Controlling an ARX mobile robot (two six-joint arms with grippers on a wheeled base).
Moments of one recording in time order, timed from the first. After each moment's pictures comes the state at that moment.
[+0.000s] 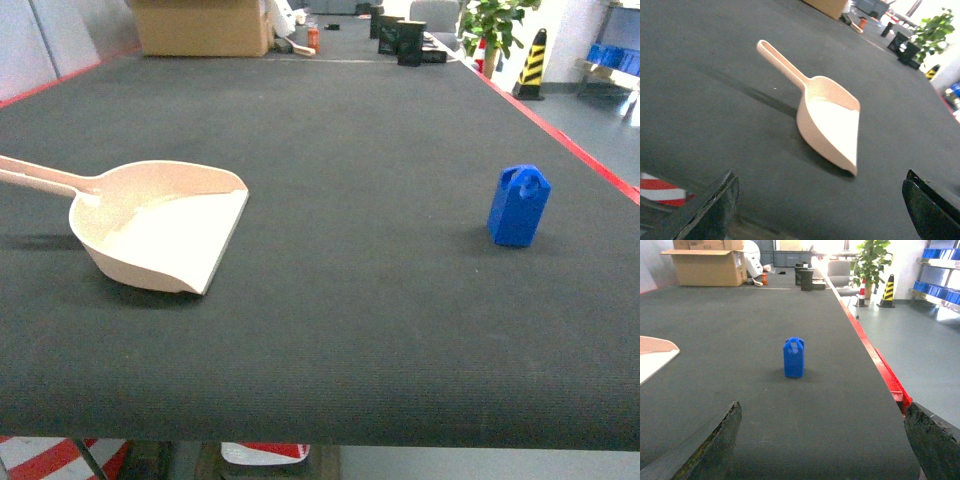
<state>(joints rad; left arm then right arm) 0.22 0.54 0.11 0.25 0.10 -0.41 0.00 0.00 0.01 0.00 0.00 0.00</state>
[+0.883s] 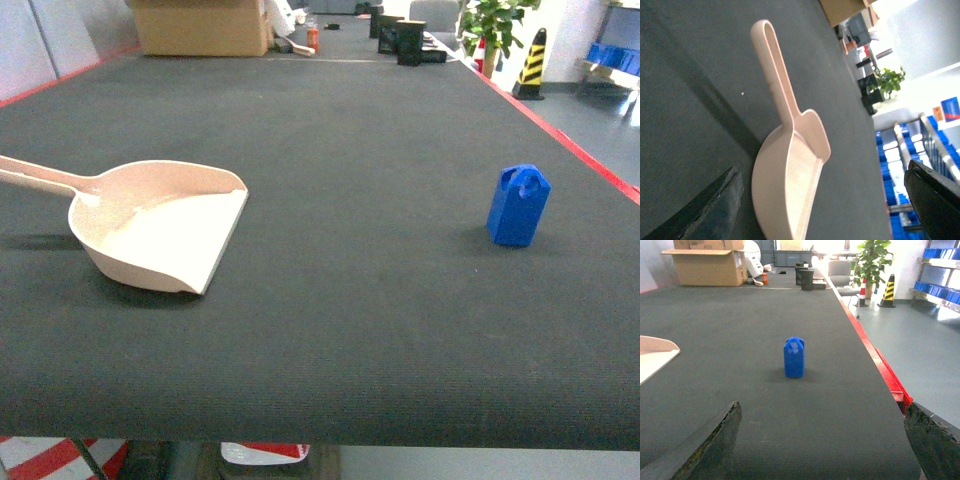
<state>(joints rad) 0.30 1.77 0.58 1.04 0.26 -1.02 0.00 0.00 0.01 0.00 0.00 0.00</state>
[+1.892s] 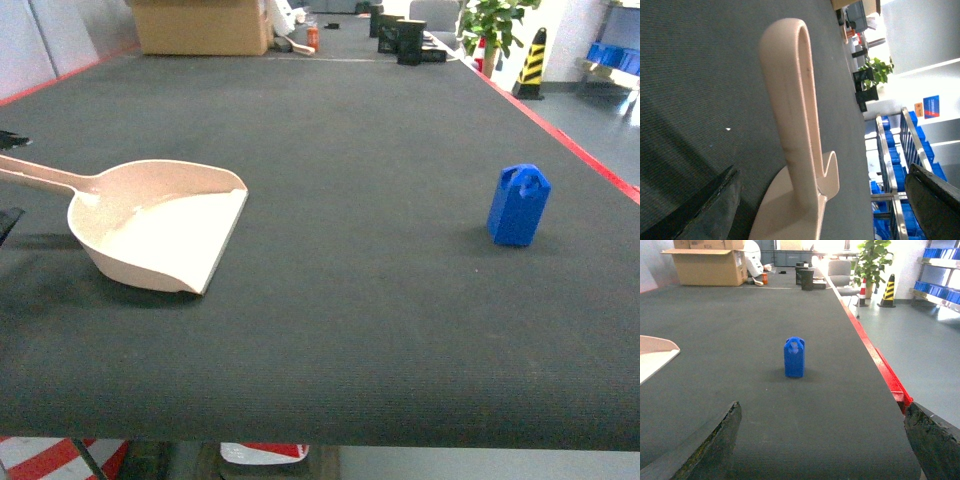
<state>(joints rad) 0.31 2.25 1.13 0.99 0.38 -1.12 0.00 0.00 0.01 0.00 0.00 0.00</state>
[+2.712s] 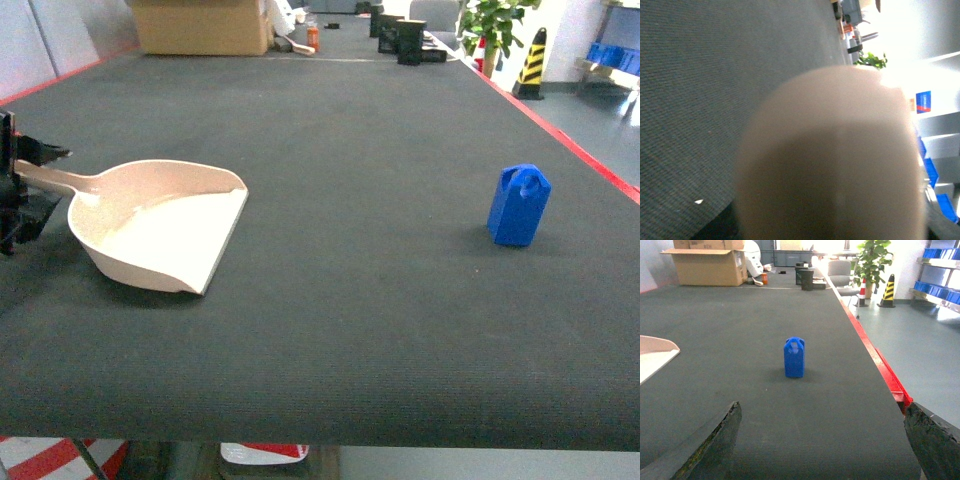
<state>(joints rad) 0.27 2.49 1.49 0.89 0.40 -1.14 0.00 0.00 0.01 0.00 0.00 0.00</state>
